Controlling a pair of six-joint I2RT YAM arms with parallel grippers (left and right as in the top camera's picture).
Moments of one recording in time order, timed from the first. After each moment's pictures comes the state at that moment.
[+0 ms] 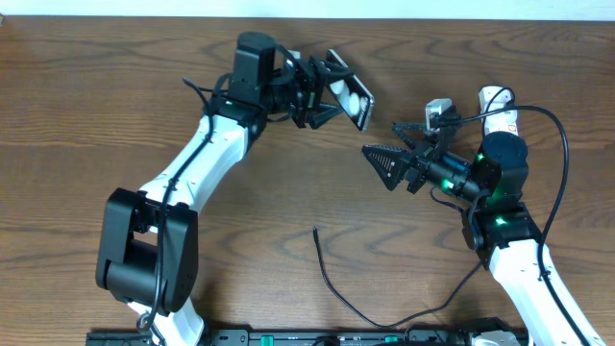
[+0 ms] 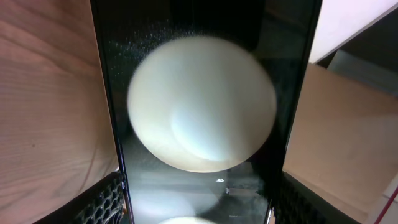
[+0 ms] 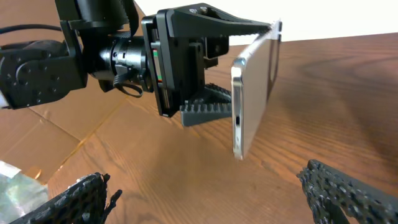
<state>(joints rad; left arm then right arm) -0.34 1.85 1.34 0.00 0.86 -1.53 0.15 1.16 0.65 0.23 -0.78 0.33</state>
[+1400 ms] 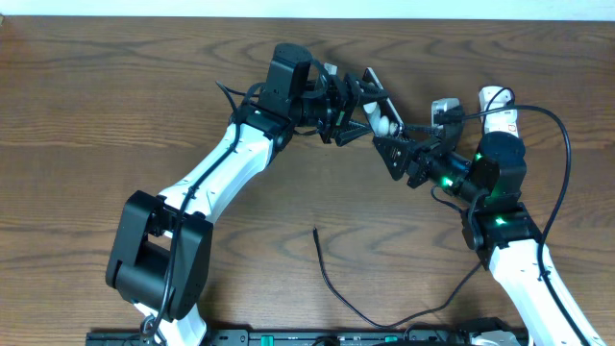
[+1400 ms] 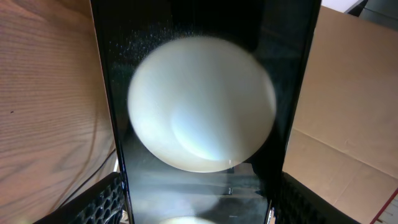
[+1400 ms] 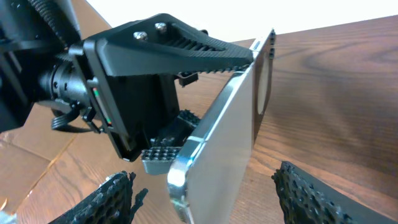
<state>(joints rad) -0.45 1.85 1.34 0.00 0.89 -1.50 0.15 1.16 0.65 0.18 -0.64 0.38</state>
